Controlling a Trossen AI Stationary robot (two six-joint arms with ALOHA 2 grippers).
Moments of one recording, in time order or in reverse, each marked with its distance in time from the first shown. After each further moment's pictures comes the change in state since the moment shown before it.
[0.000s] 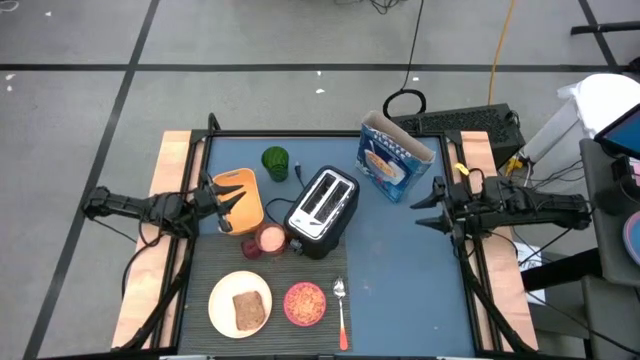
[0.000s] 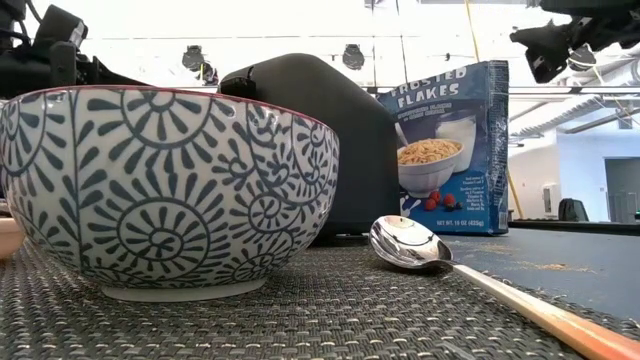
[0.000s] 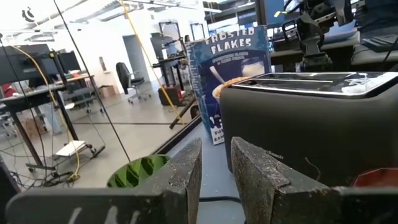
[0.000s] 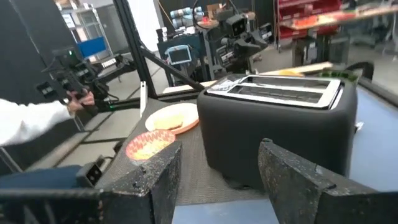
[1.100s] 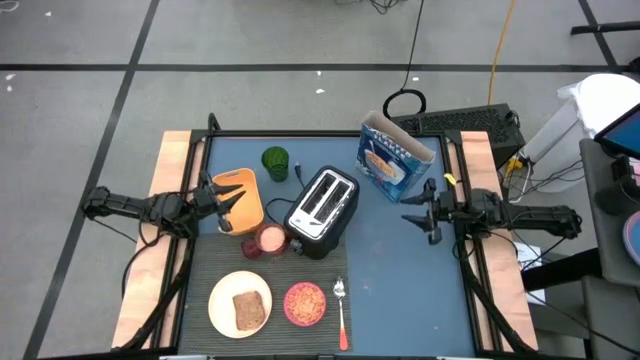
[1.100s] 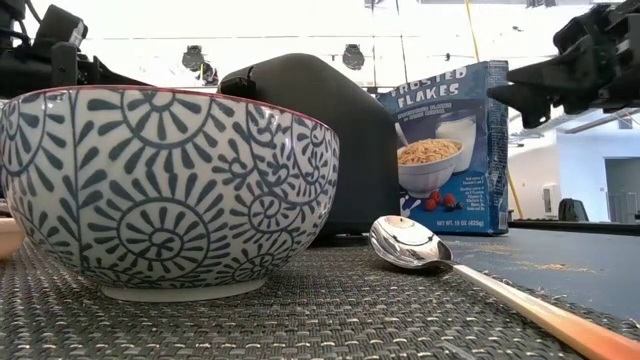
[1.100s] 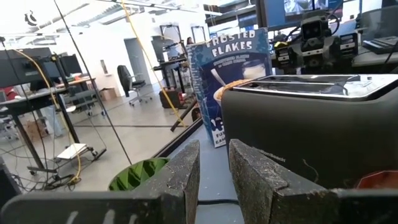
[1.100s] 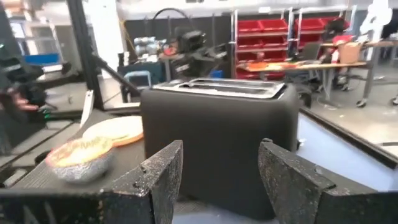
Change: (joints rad) left arm 0.000 0.001 0.000 0.010 -0.012 0.012; right arm -0.052 -0.183 -0.353 0.336 0.129 -0.159
